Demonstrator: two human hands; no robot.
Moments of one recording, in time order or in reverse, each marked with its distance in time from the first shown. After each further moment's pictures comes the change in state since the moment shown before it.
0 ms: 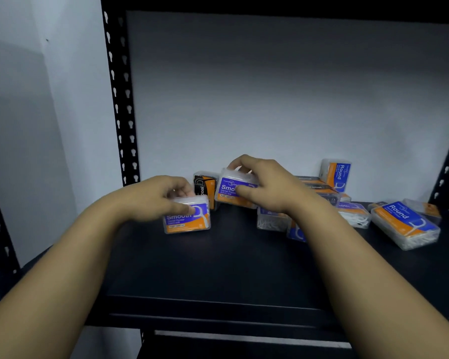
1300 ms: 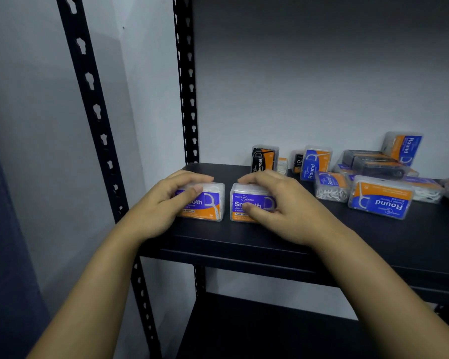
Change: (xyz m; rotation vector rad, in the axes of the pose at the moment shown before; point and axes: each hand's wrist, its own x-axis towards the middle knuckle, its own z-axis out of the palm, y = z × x) left_hand -0.128 -0.049 0.012 -0.417 0.305 0.078; right_hand -0.058 -0.082 0.085 0.104 0.015 -0.172
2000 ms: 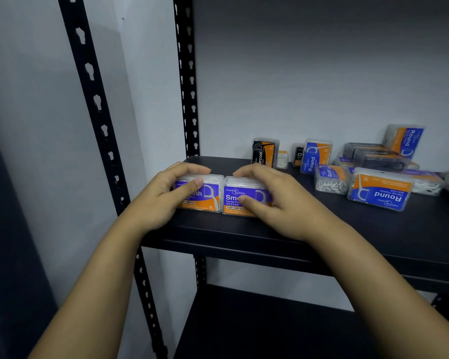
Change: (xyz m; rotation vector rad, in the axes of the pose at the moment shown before) left_hand -0.006 0.001 0.002 -0.055 0.044 -0.025; right_hand -0.004 -0.004 0.007 0.114 0.007 -0.063
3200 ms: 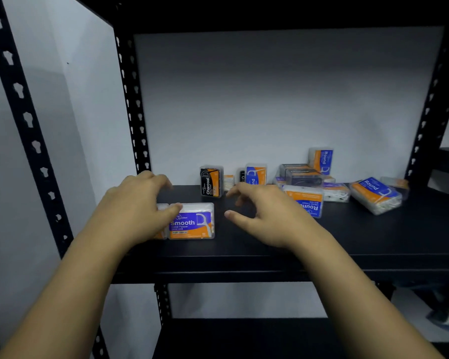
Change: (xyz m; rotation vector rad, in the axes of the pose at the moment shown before) left_hand 0.014 0.083 0.040 1.002 0.121 0.029; right_hand -0.046 -0.013 -0.070 -0.352 0.051 0.261
